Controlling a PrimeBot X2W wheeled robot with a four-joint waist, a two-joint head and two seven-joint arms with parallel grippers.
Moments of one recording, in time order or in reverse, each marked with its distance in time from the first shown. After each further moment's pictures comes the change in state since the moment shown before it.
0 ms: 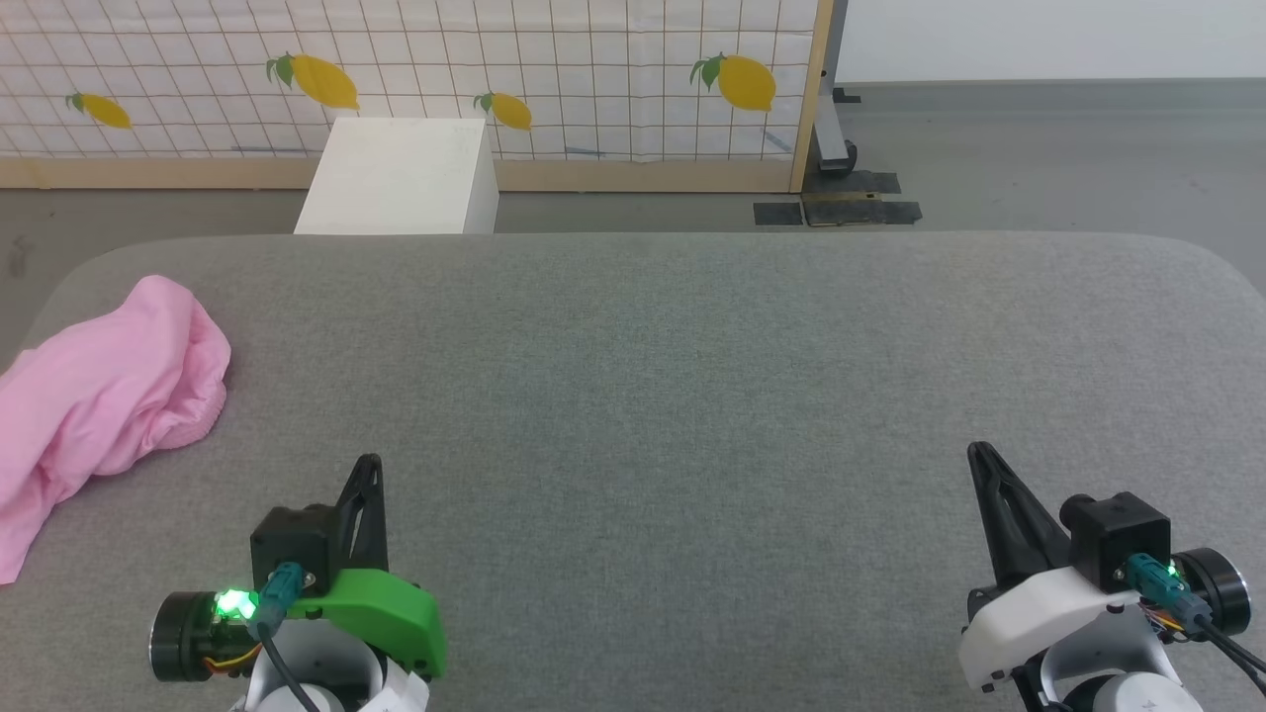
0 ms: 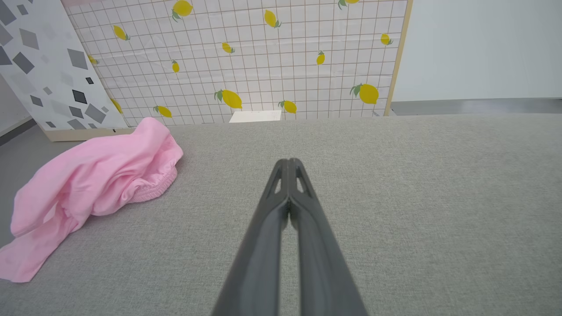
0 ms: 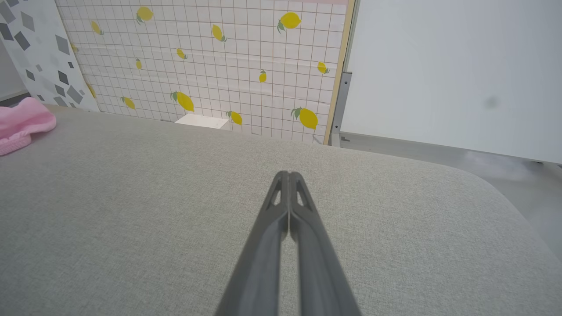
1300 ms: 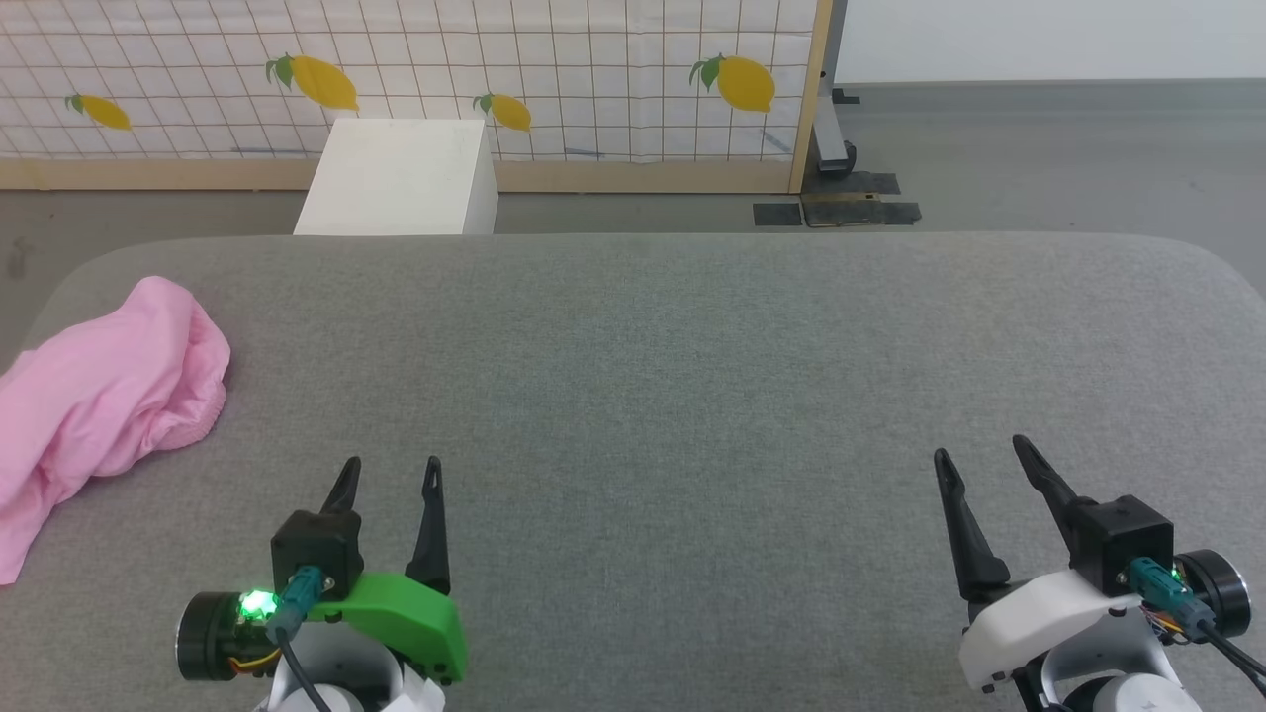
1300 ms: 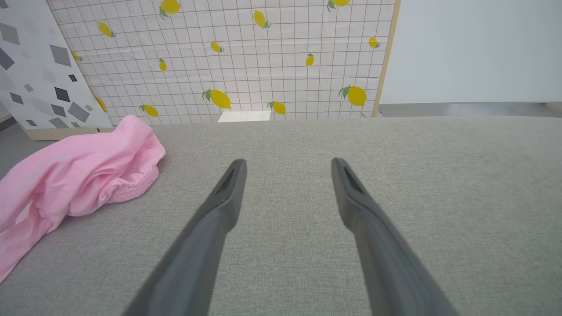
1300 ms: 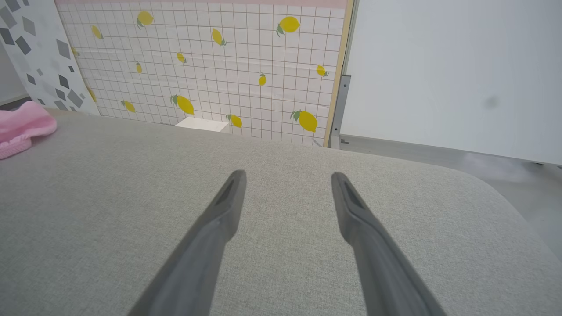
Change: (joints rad) left arm -0.004 0.000 -0.041 0.025 -0.032 0.011 -0.027; right arm 0.001 0.000 -0.001 0.007 0.004 0.000 -0.020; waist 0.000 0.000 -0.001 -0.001
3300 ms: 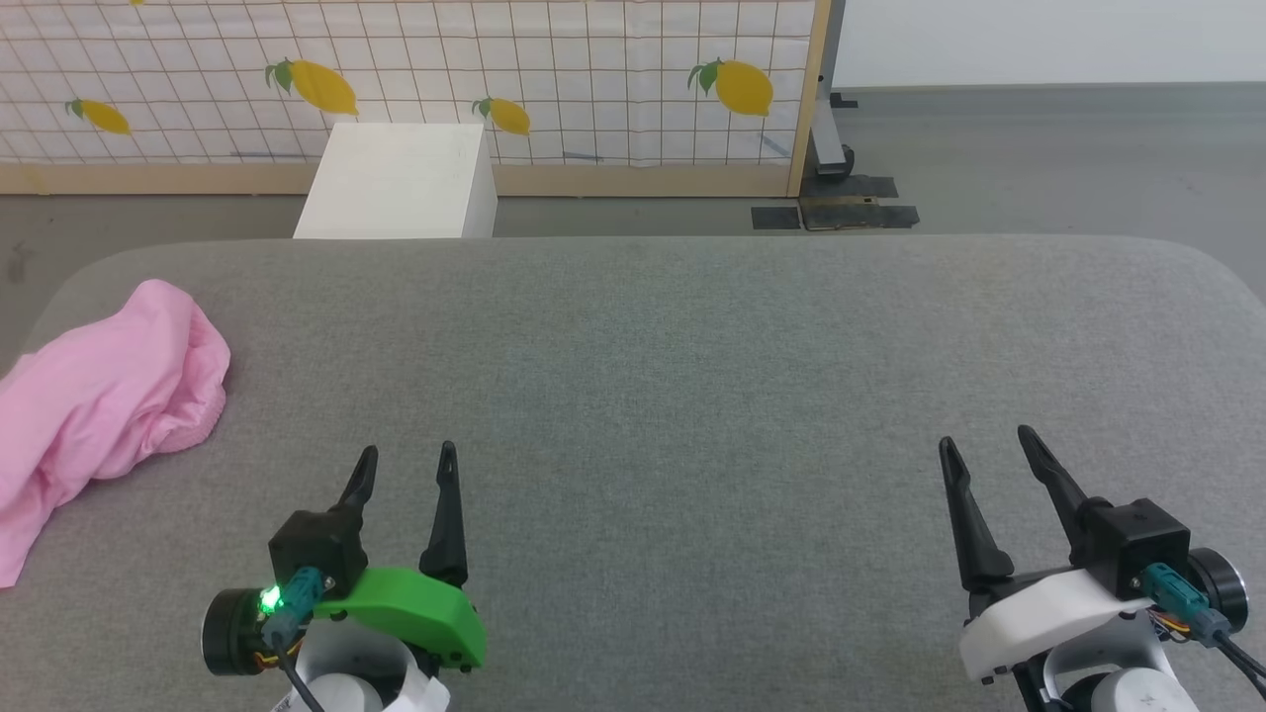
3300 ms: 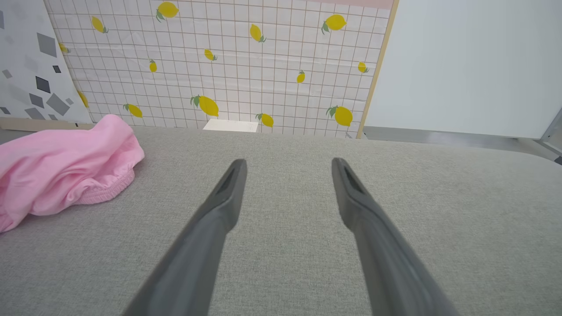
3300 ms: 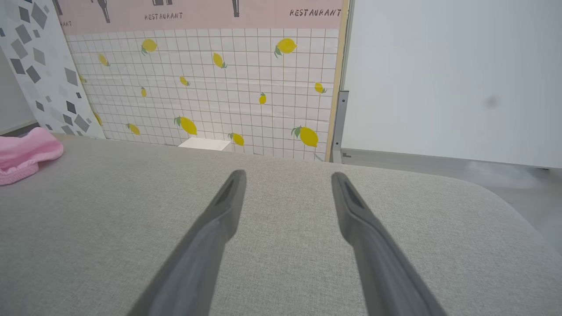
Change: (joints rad) left arm -0.033 0.043 -0.100 0.047 -0.168 0.069 -0.090; right arm -0.018 0.000 -0.004 0.043 0.039 0.000 -0.087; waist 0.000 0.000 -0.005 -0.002
